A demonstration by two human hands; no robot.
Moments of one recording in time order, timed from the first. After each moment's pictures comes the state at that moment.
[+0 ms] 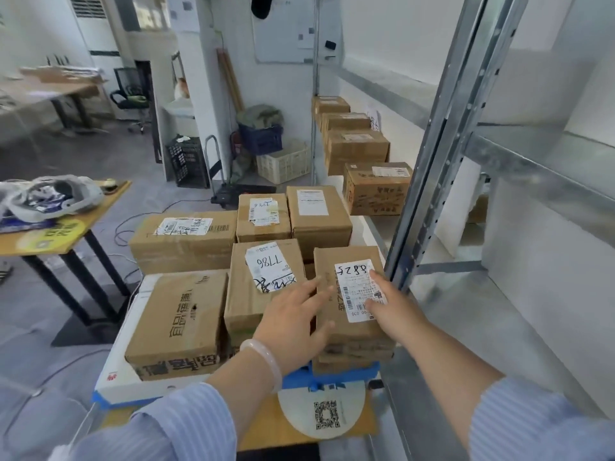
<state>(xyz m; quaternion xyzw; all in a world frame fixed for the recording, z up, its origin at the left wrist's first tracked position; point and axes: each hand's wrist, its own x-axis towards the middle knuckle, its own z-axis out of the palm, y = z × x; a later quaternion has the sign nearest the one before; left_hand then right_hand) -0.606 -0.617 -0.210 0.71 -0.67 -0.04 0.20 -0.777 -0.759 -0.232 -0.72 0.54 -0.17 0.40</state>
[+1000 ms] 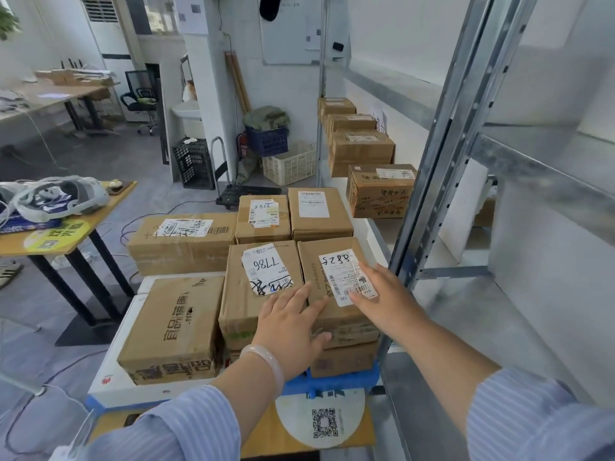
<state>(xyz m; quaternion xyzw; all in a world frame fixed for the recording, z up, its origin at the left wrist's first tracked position) -0.605 -0.633 -0.236 0.77 -0.63 0.02 0.09 -0.769 -0.772 -0.222 -0.84 0.45 -0.16 0.26</state>
